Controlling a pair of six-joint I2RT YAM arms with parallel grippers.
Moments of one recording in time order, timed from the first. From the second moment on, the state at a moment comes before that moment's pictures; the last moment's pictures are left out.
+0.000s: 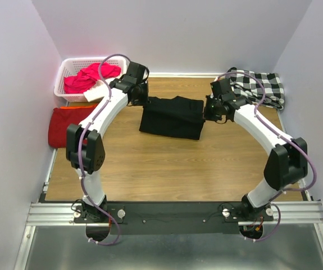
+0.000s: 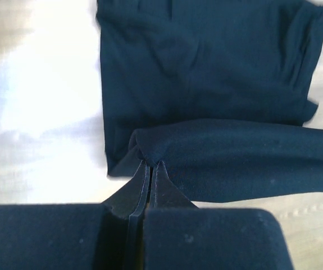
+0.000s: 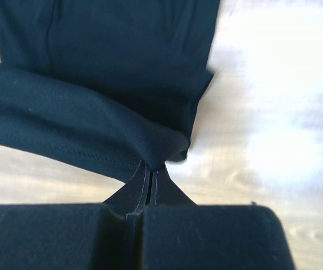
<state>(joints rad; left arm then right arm) -0.37 1.85 1.72 -0.75 0.03 -0.37 0.38 1.60 1.34 -0.64 0.02 0.48</state>
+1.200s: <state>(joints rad) -0.26 2.50 2.32 -0.45 0.18 -0.28 0.23 2.38 2.13 -0.57 0.03 0.45</state>
